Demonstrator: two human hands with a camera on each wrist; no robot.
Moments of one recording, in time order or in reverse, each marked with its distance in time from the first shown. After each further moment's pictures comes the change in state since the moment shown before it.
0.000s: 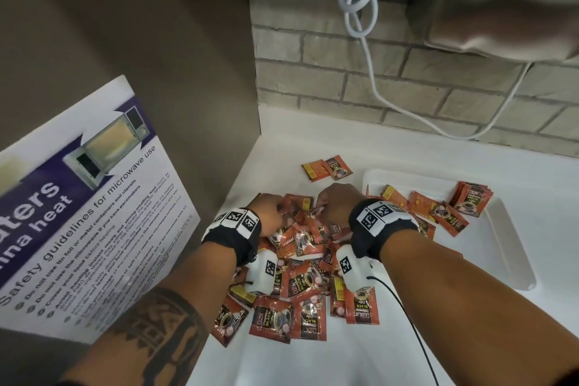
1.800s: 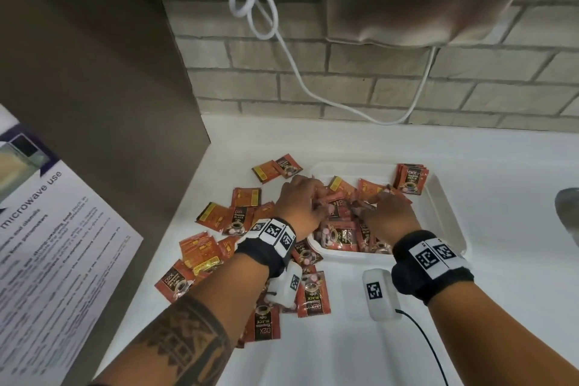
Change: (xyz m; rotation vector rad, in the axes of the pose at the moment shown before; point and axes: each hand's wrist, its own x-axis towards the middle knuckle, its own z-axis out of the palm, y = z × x) left_hand 0.013 0.142 0.070 -0.045 0.203 0.309; right_hand -0.114 0.126 -0.007 0.347 0.345 0.431
